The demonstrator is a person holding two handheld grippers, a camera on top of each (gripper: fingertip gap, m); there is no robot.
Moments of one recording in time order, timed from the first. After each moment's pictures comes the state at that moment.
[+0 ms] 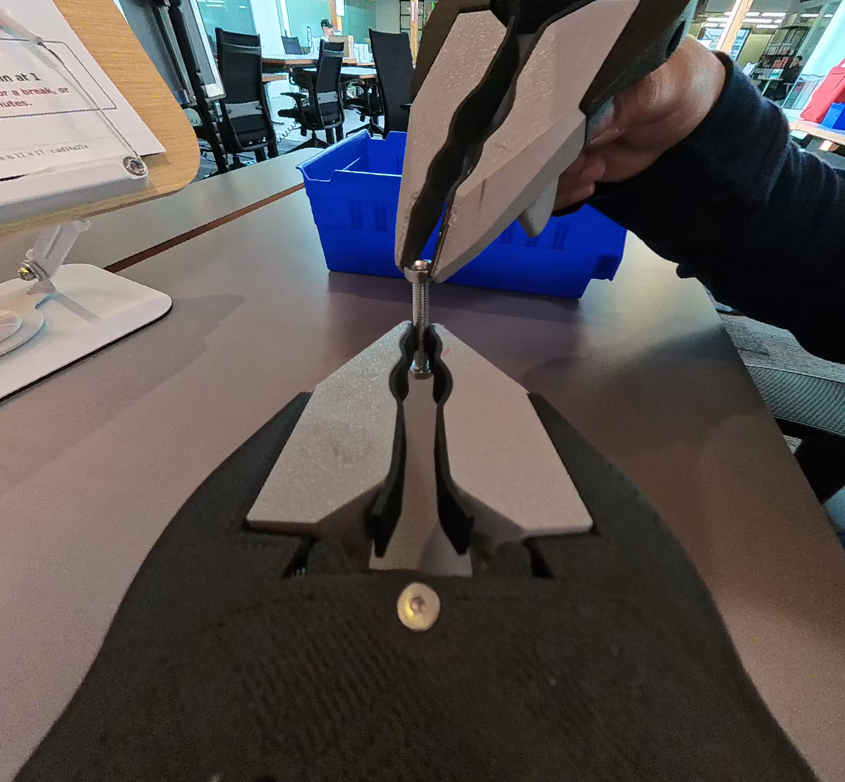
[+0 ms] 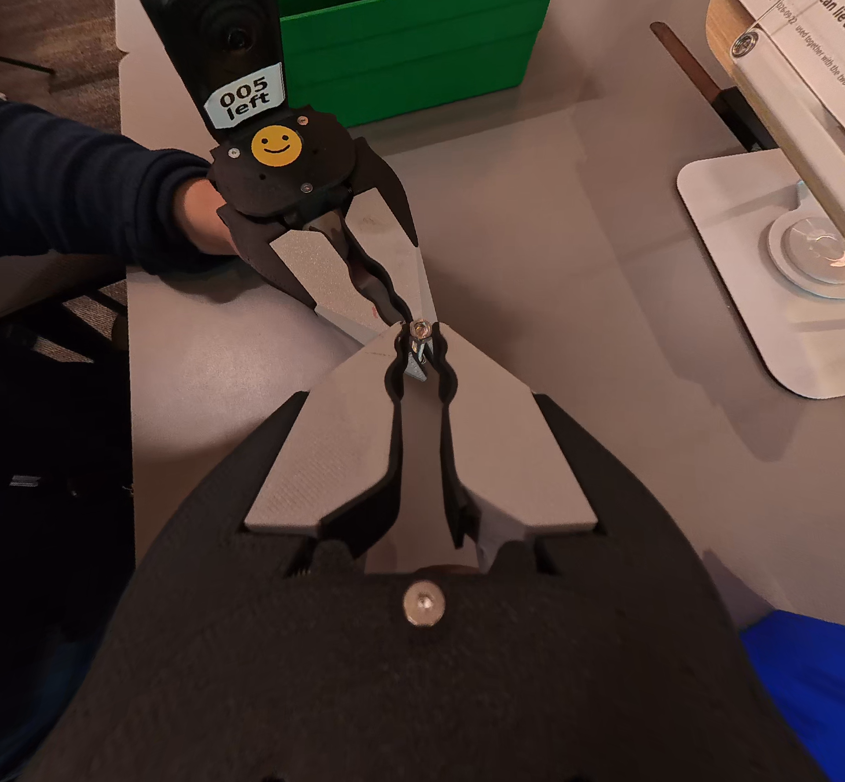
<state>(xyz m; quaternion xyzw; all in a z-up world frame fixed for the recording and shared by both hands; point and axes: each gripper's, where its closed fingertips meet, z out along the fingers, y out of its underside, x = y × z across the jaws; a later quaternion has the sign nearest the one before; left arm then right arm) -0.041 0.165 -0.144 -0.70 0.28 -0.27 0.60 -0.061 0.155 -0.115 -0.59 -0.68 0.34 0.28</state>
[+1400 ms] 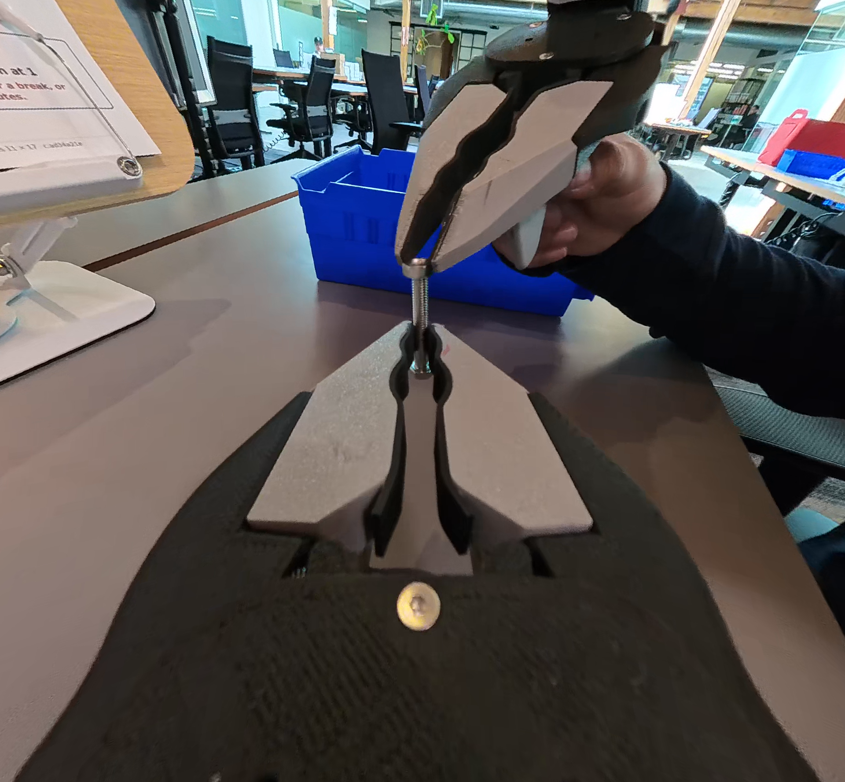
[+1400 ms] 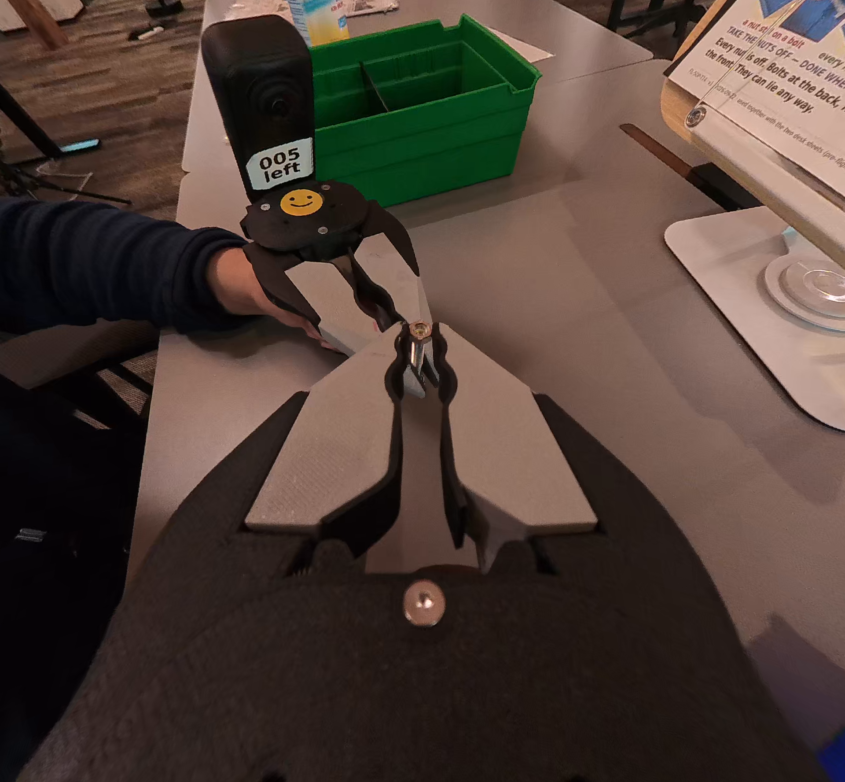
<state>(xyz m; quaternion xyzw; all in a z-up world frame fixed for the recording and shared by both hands) -0.041 0.163 -0.138 -0.69 0.26 -0.30 0.60 -0.063 0.156 -0.106 -0.57 -0.62 0.44 0.33</state>
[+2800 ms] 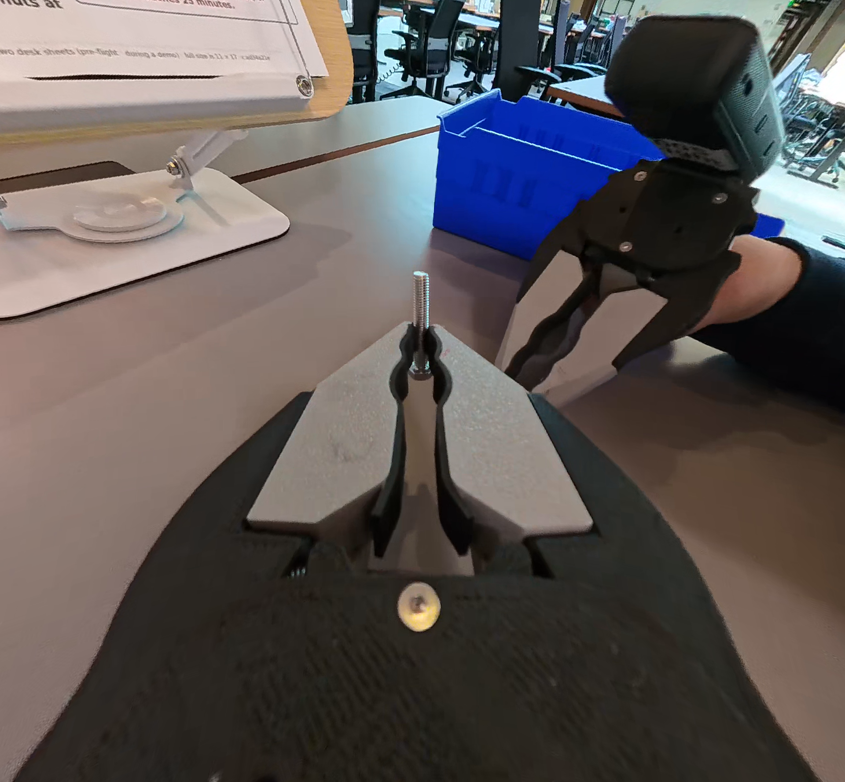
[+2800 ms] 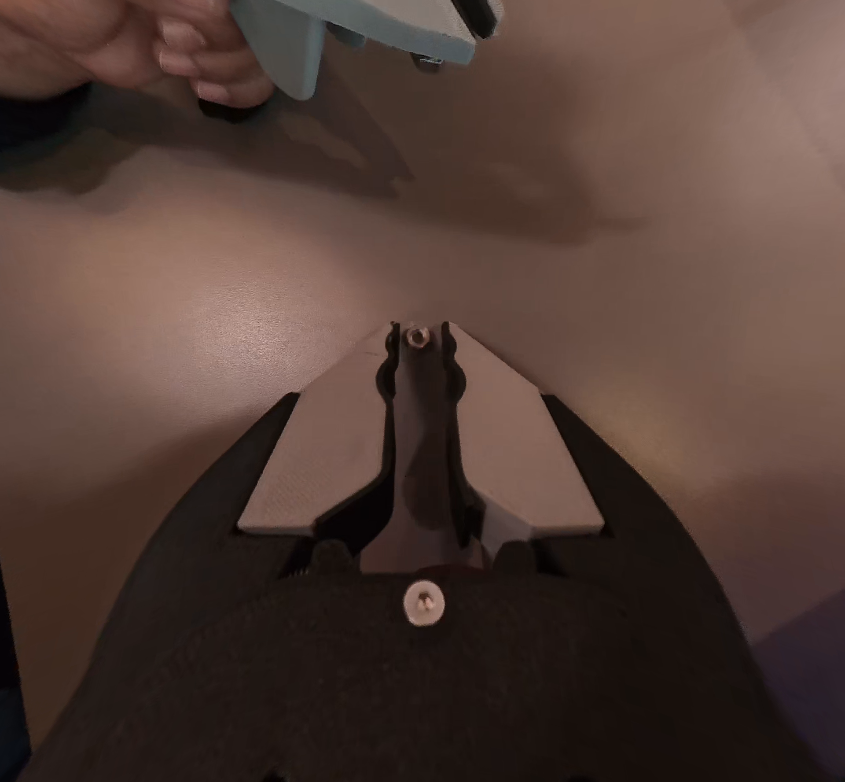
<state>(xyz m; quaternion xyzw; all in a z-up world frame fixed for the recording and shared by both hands) -0.101 0.190 -0.159 -0.76 0.17 -0.23 0.58 -0.051 0.163 -0.234 -0.66 -0.66 0.30 0.20</state>
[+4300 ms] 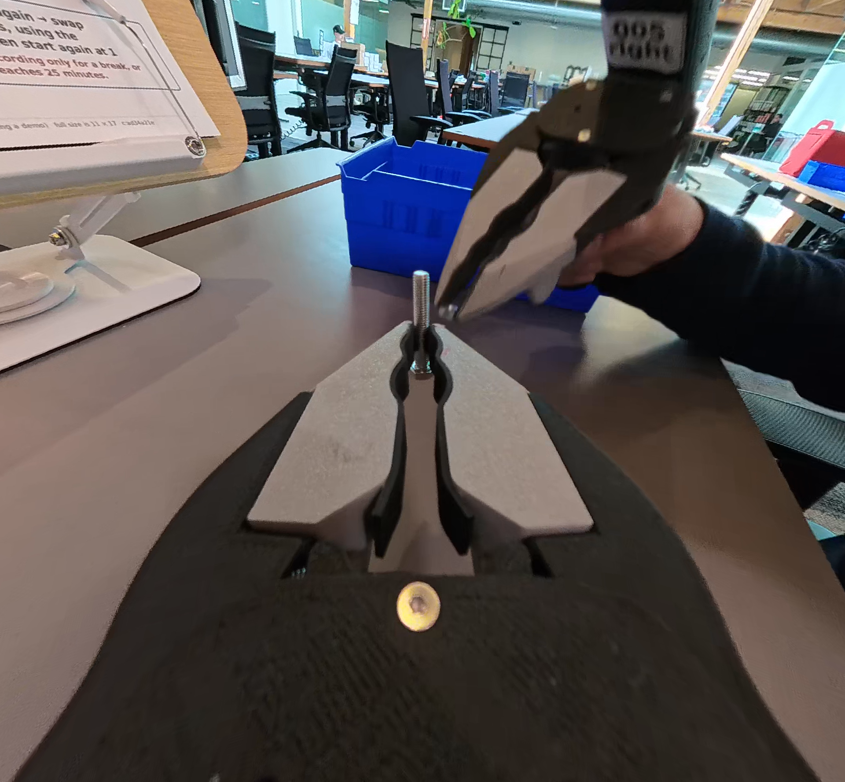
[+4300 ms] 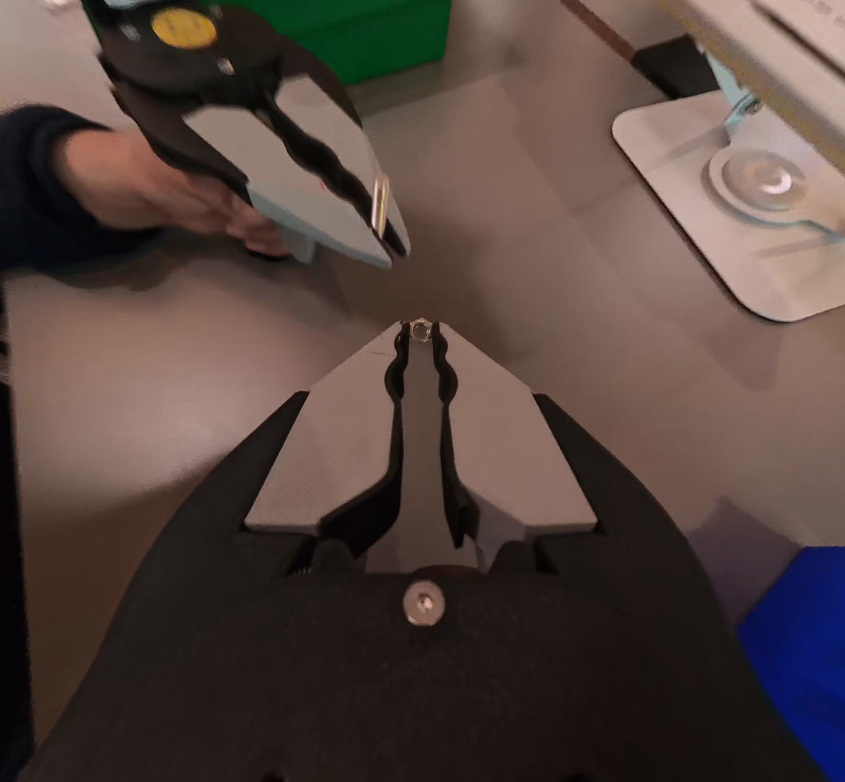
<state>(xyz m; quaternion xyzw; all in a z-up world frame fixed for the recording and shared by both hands) -0.071 0.172 -0.142 -0.70 0.24 -0.30 0.60 -0.052 0.178 -0.152 -0.63 -0.62 0.33 0.33</state>
